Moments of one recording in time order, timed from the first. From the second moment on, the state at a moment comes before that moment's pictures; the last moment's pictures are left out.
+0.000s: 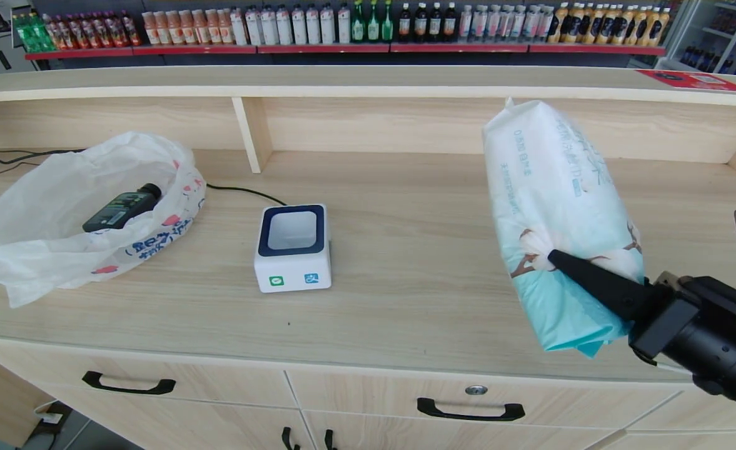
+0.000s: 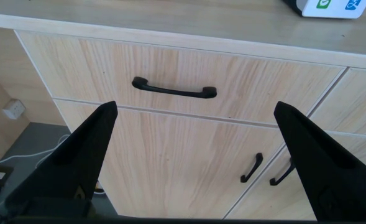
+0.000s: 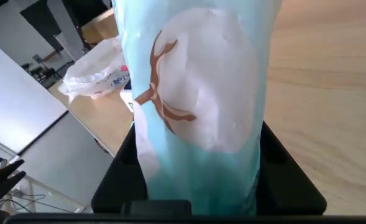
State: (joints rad) left arm 0.00 0.00 0.00 0.00 0.00 0.00; right arm 0.42 1.42 -0.25 -1.40 0.29 0.36
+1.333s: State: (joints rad) left arm 0.00 0.00 0.00 0.00 0.00 0.00; right arm 0.29 1.38 -0.17 -1.56 0.29 -0.19
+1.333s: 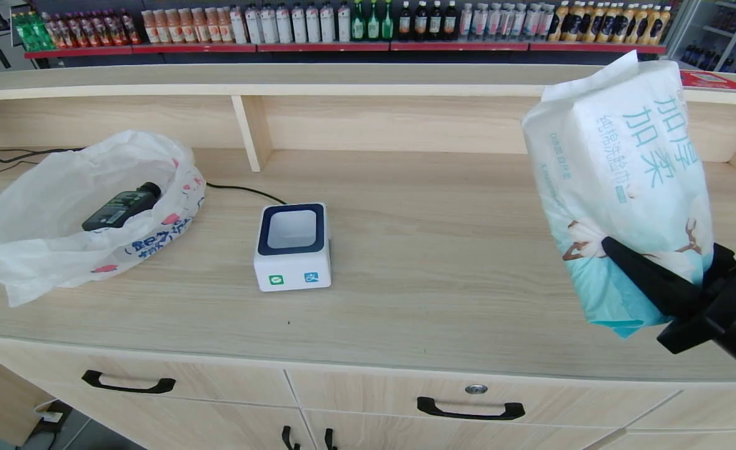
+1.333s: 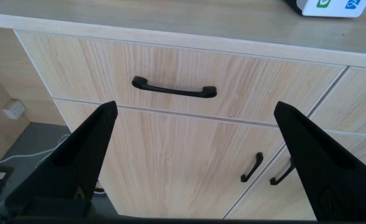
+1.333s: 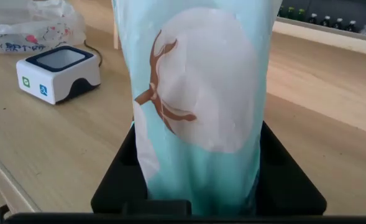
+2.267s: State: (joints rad) left arm 0.00 0.00 0.00 0.00 0.00 0.00; right arm 0.29 1.39 -0.19 -1.56 0.23 -0.15
